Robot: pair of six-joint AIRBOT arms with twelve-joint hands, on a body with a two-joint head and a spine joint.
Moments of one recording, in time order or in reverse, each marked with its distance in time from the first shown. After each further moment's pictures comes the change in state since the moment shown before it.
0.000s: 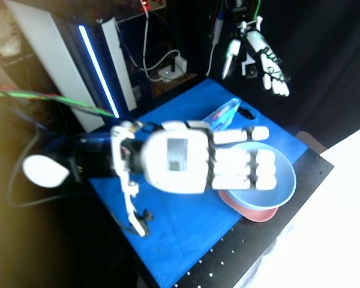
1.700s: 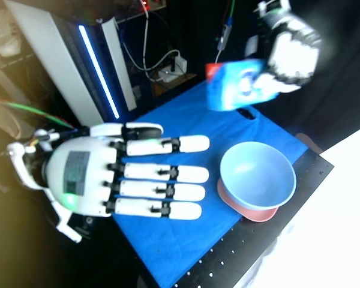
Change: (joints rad) left arm -0.690 -0.151 0.277 0.380 0.430 0.034; right arm -0.254 0.171 -0.126 0.339 0.299 -0.004
